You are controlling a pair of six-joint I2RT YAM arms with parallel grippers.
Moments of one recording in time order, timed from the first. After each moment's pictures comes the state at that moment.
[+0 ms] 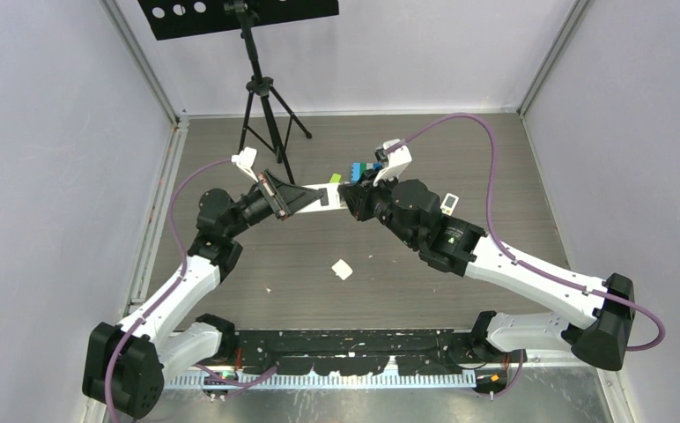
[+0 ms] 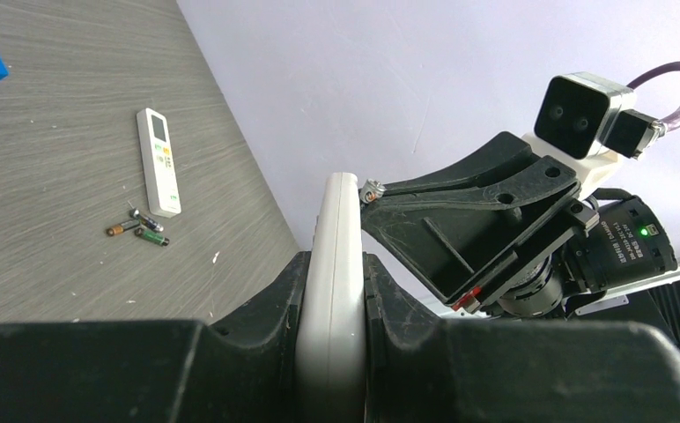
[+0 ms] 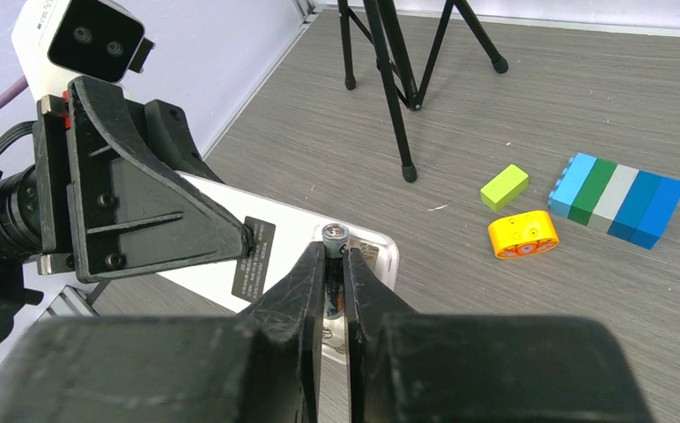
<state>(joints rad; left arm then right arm) -0.35 1.00 0.58 0.58 0.65 -1.19 0.99 1.17 1.05 -0.01 0.36 0.41</state>
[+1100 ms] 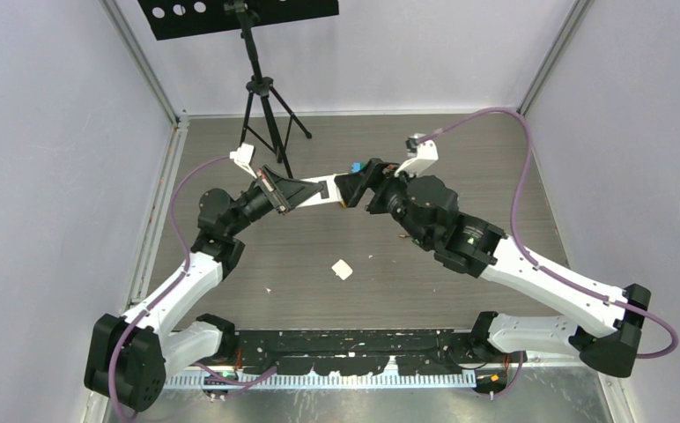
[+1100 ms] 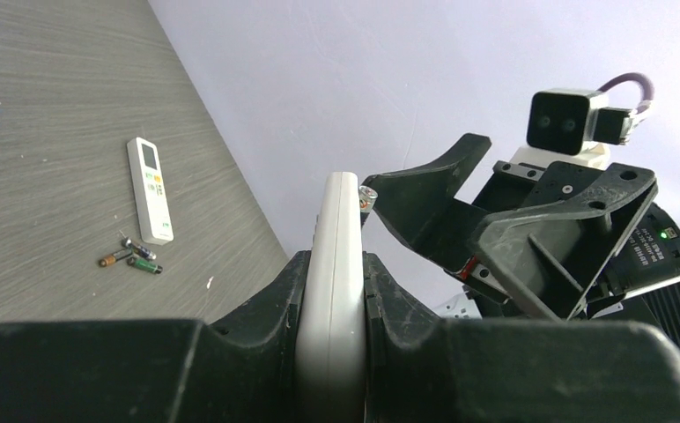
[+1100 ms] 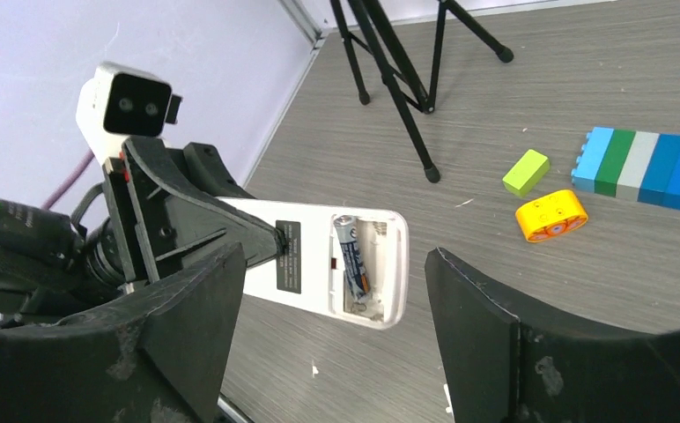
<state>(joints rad) -0.35 1.04 0.58 0.69 0.62 -1.21 0.99 1.13 1.13 -0.13 0.44 0.64</state>
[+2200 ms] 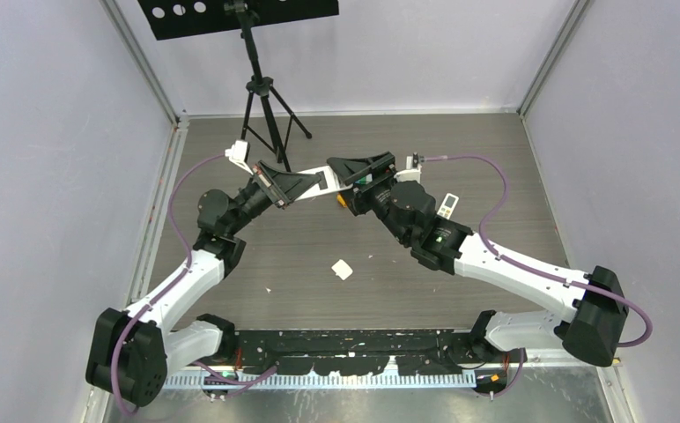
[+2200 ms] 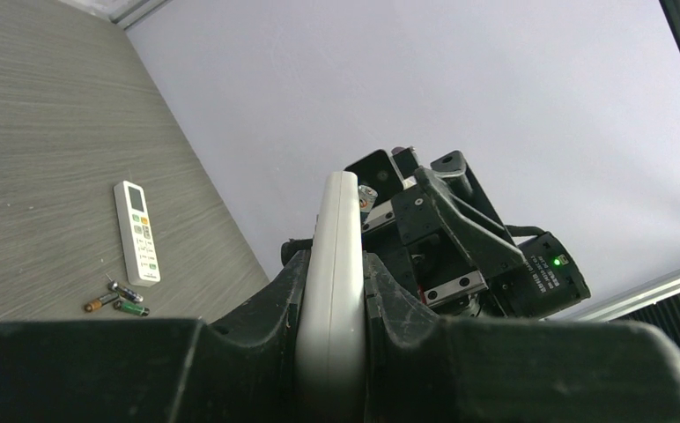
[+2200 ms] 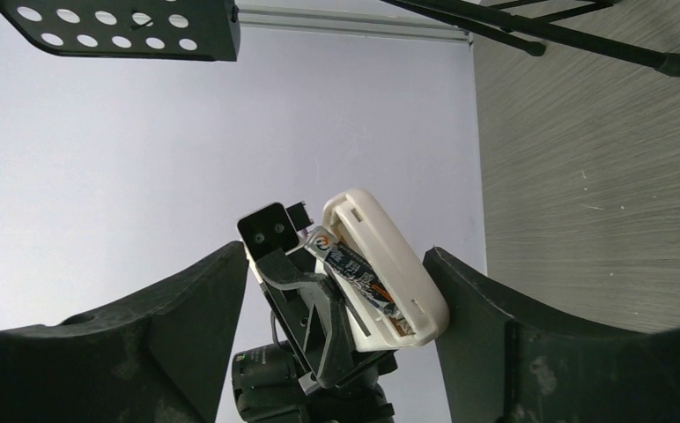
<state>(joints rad) -0.35 1.07 0.58 0.80 0.56 -1.26 0.95 1.23 0.97 0.20 0.41 1.49</state>
